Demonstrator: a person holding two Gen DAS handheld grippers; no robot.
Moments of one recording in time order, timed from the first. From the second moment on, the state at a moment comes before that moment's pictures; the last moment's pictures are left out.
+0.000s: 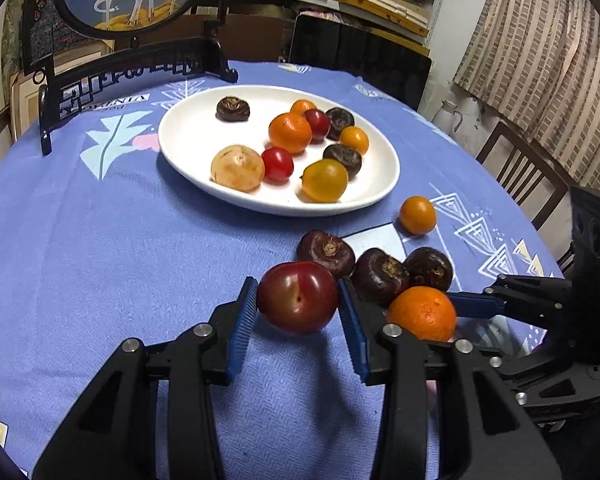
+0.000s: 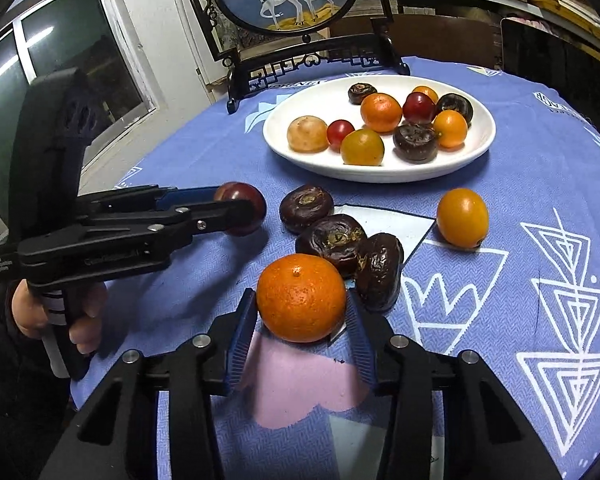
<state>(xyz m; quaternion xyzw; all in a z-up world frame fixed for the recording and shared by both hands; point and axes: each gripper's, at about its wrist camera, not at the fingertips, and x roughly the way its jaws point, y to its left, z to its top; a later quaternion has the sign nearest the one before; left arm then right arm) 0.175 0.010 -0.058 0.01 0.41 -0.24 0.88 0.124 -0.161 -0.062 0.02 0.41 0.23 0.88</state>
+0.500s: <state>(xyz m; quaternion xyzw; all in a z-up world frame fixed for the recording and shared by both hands) 0.168 0.027 -0.045 -0.03 0.38 -0.24 0.89 0.112 -0.189 -0.048 0.09 0.38 0.27 0.88</state>
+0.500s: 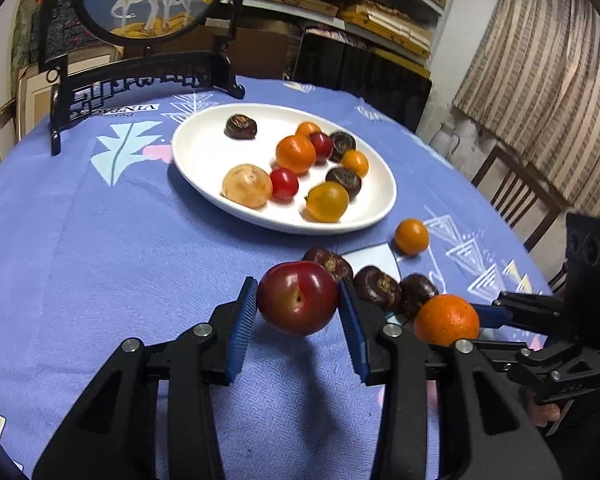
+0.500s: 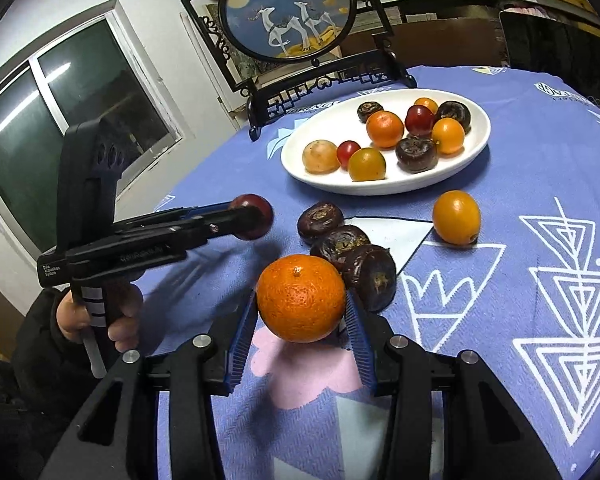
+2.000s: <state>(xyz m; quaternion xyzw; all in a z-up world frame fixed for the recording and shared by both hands) 0.202 -0.008 -0.049 0.05 0.39 -0.24 0.89 0.194 -0.244 -0.033 0.16 0.36 0.18 0.90</state>
